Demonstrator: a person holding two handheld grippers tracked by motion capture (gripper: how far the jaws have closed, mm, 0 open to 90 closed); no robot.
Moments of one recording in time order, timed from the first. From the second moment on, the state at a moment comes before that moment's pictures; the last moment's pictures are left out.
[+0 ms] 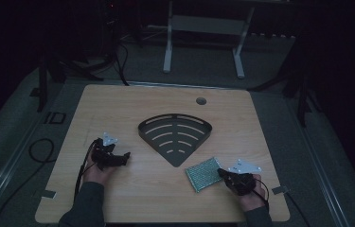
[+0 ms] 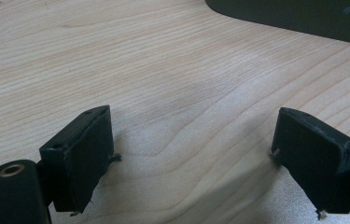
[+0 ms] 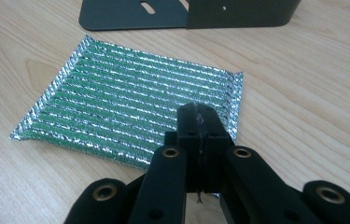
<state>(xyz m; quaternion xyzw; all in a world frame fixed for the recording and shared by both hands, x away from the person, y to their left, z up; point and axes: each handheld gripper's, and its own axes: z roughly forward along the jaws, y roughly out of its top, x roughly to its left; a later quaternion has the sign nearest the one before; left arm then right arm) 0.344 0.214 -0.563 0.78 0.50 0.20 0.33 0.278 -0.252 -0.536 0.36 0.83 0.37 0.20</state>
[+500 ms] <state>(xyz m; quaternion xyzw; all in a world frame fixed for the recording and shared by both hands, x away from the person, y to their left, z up) 0.344 0.214 -0.563 0.77 0.50 0.20 0.33 0.265 -0.247 -0.539 0.34 0.85 0.36 0.18</state>
